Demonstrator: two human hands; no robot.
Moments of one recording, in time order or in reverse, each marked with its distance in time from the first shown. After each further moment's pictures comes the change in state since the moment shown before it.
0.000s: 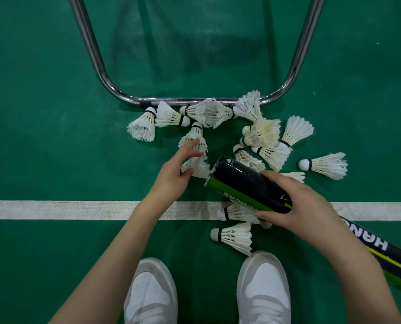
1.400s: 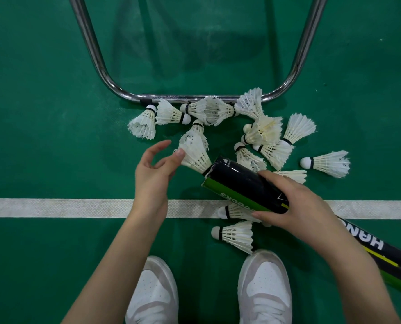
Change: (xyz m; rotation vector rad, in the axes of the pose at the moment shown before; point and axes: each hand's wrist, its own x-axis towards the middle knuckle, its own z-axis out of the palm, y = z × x) left_hand -0.033 0.045 -0.011 -0.822 0.406 -0.240; right_hand 0.000 -0.005 0.005 0.000 -0.013 -0.009
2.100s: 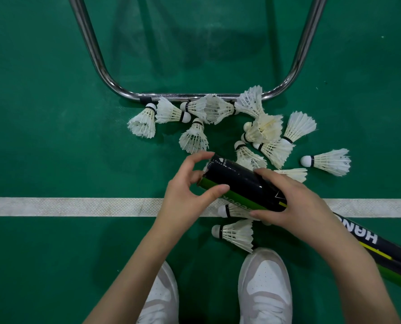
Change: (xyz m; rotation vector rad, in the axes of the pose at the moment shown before) left_hand -0.033 -0.014 0.013 0.513 -0.369 0.187; right_hand -0.001 -0.007 -0.002 0.039 -0.011 -0.025
